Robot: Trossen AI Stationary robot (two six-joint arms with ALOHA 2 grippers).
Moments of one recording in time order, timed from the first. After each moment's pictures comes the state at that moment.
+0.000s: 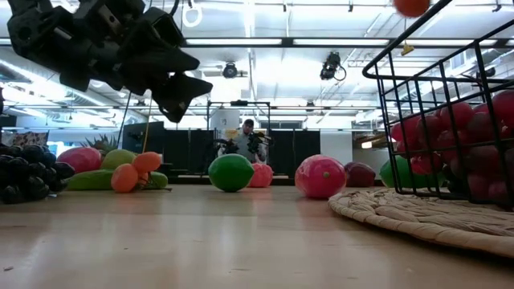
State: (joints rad) left arm -0.10 1.41 0.37 0.84 0.22 -0.30; right arm 0.47 1.73 1.93 -1.57 -0.05 1.33
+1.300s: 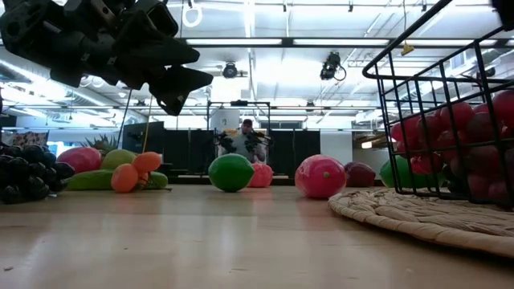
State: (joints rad) left arm -0.15 1.41 0.37 0.87 0.11 -0.28; right arm 0.56 1.72 1.61 -1.46 0.04 1.44
